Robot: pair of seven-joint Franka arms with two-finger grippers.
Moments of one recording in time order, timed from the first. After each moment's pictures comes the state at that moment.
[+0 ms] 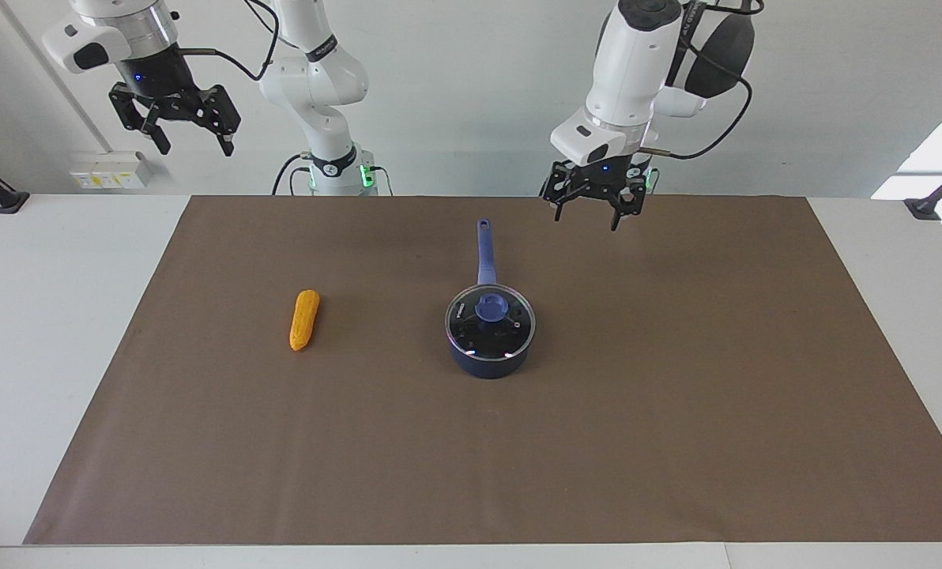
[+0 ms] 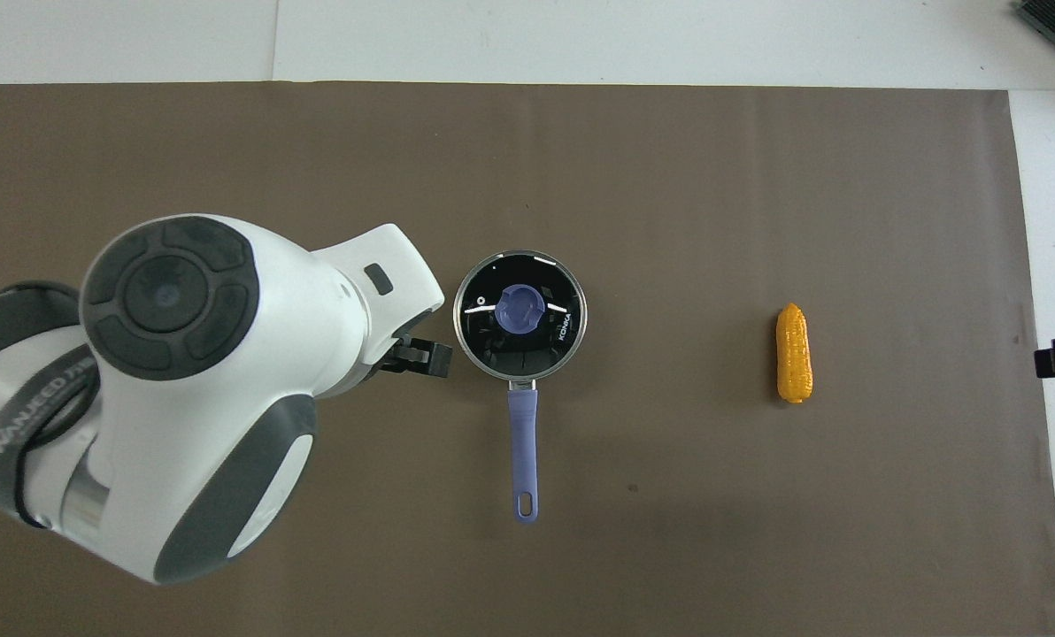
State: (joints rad) left arm -0.54 0.02 -0.04 -1.74 0.01 1.83 -0.32; right arm 0.03 -0.16 -0.09 -1.60 -0.04 1.45 -0.04
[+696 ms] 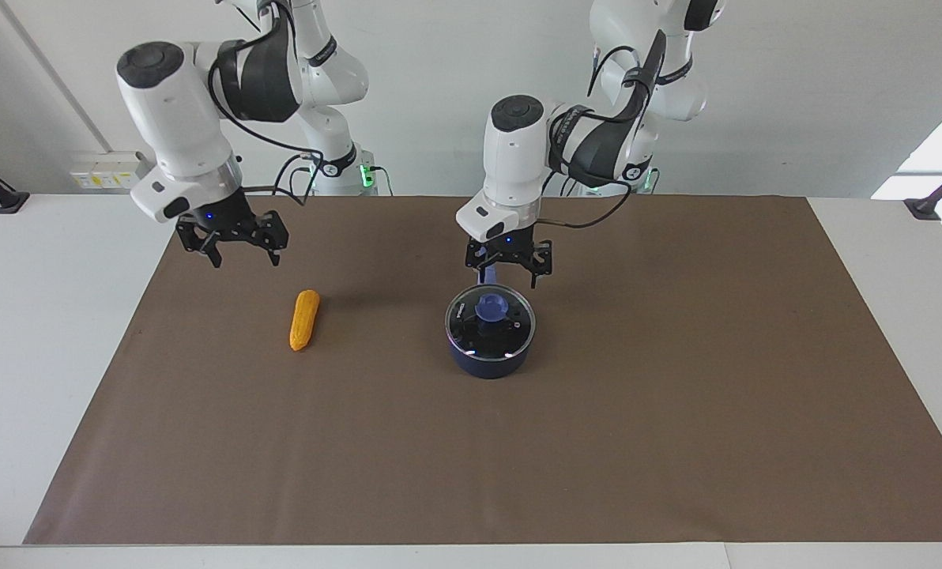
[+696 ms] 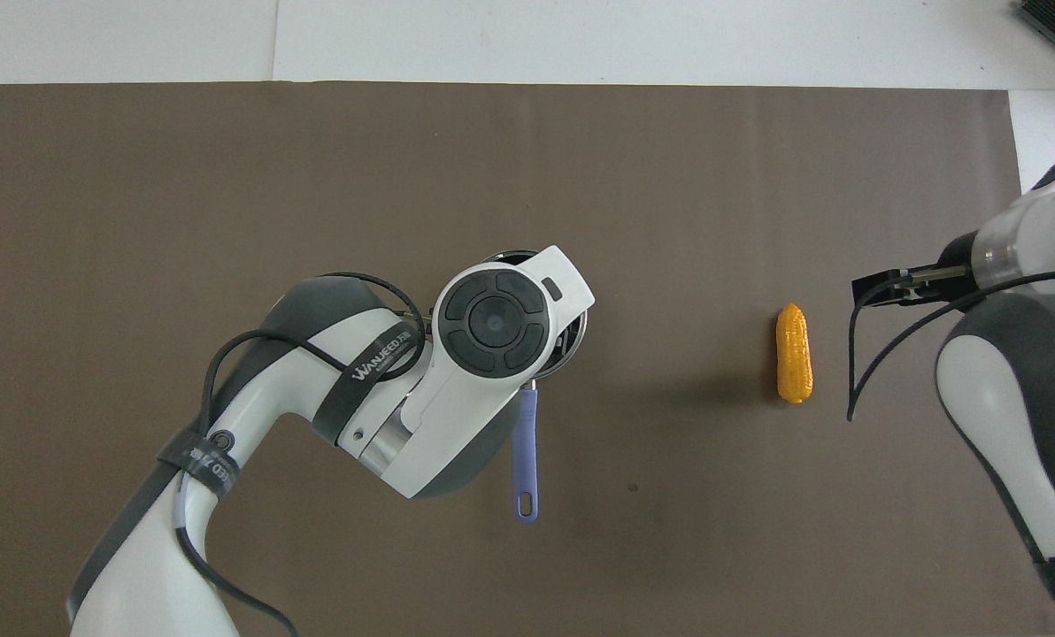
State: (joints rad) left arm -0.68 0.30 -0.04 -1.68 0.10 2.07 -0.53; right arm 0.10 0.03 -0.08 -1.86 -0.04 1.91 -0.04
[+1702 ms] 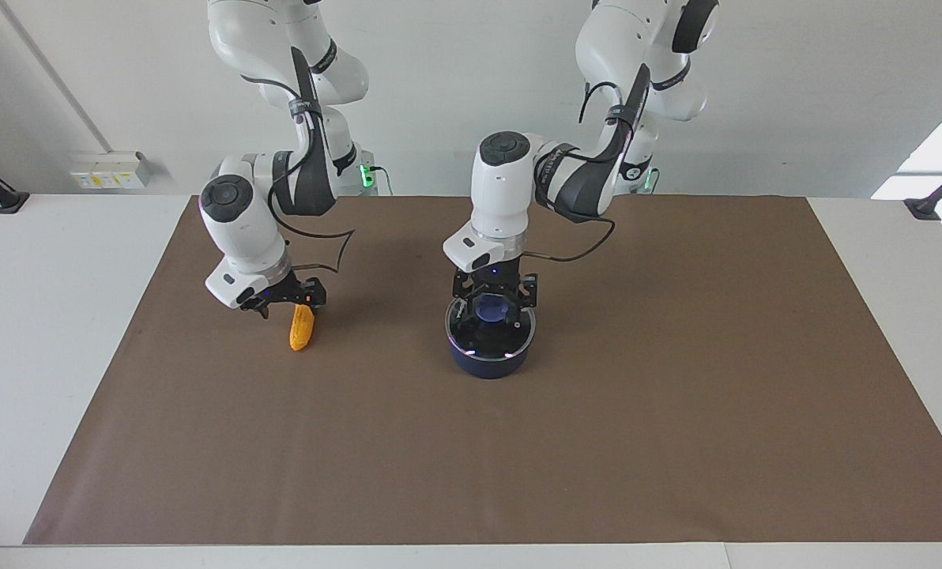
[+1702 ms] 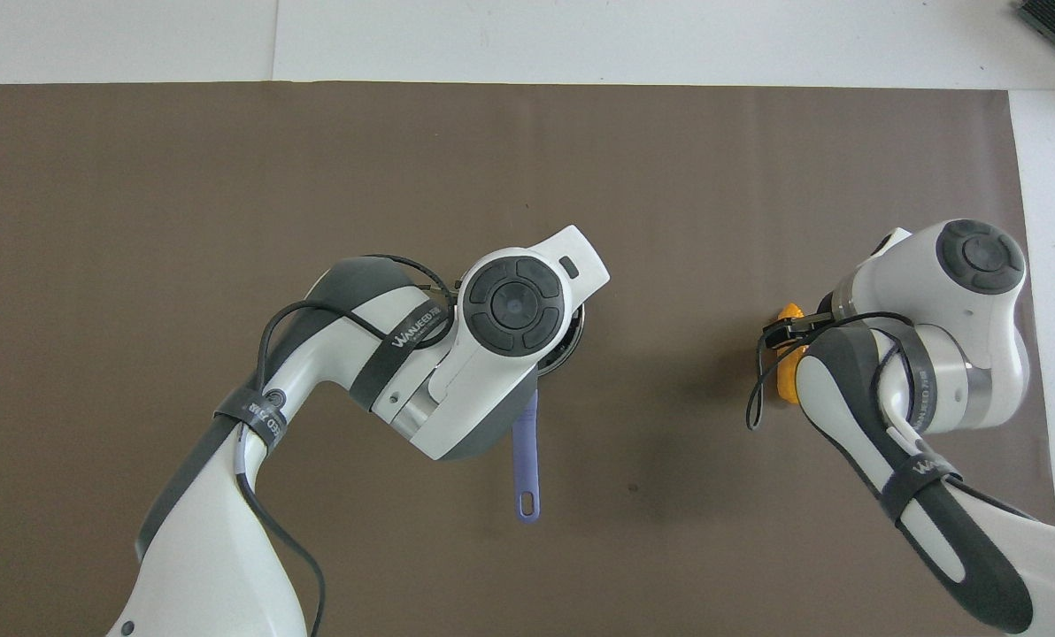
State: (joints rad) left arm -0.68 0.40 -0.03 -1.63 0.14 2.19 -0.53; right arm 0.11 0.19 -0.08 -2.10 -0.04 2.21 -0.04
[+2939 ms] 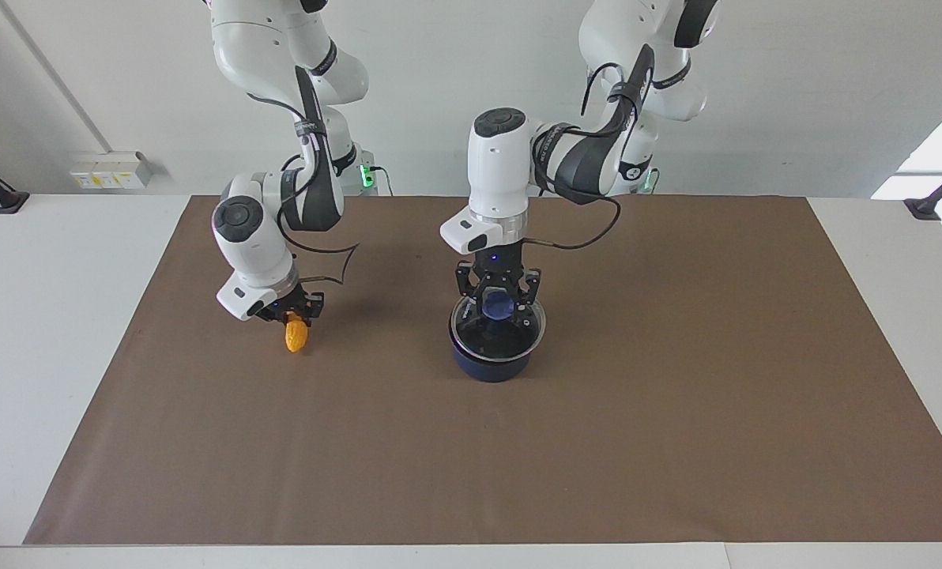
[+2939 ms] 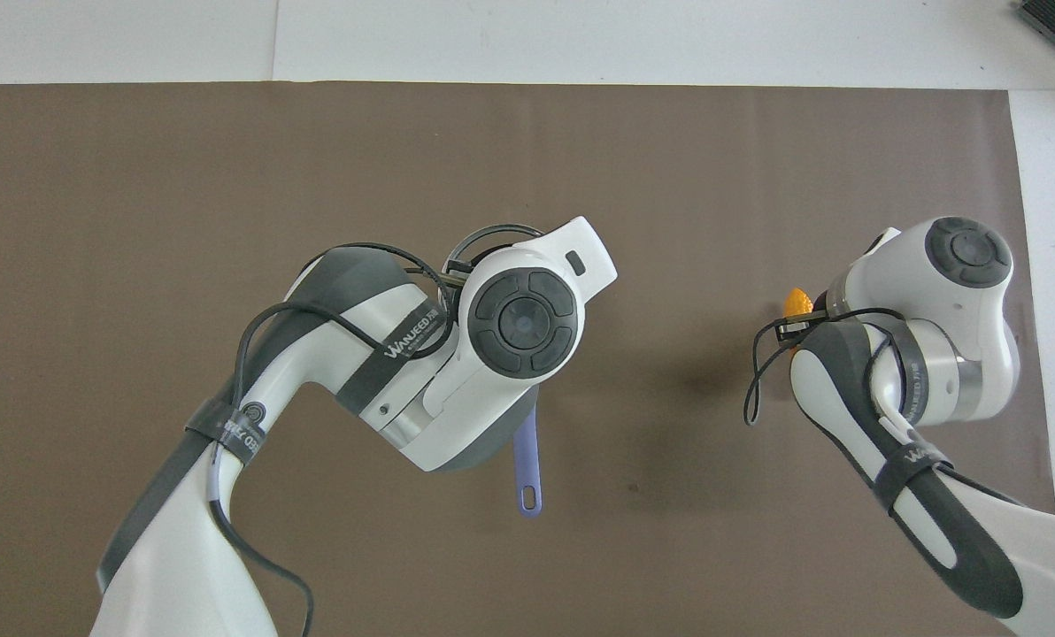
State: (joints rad) left arm -0.68 0.34 -0.03 -1.60 0.25 2.16 -0.53; right arm 0.11 0.21 -0.08 -2.05 -0.04 2.17 -0.04
